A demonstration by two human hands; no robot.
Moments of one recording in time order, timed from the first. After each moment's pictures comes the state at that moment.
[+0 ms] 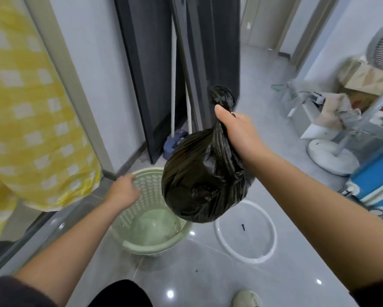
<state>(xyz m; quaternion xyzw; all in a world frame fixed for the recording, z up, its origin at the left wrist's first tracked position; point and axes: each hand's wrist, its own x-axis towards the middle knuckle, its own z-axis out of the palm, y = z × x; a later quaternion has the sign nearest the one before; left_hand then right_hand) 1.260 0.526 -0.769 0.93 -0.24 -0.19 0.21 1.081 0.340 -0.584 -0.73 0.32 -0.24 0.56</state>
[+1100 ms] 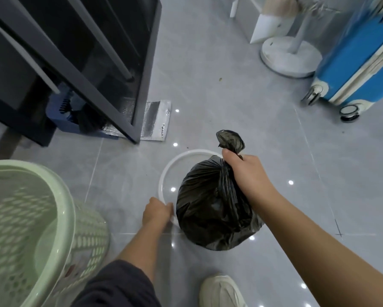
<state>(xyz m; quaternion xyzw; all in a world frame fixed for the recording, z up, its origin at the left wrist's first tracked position) 1.056 0.288 -1.053 0.89 -0.19 -0.40 0.09 0.893 0.192 -0.875 -0.55 0.60 -0.20 0.55</state>
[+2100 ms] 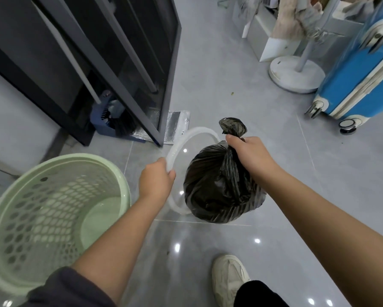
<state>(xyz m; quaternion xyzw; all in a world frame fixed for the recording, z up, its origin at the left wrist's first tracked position) 1.100 0.316 -0.889 0.89 -0.40 -0.12 0.18 0.921 0.213 -0.793 -0.60 0.56 -0.19 0.53</state>
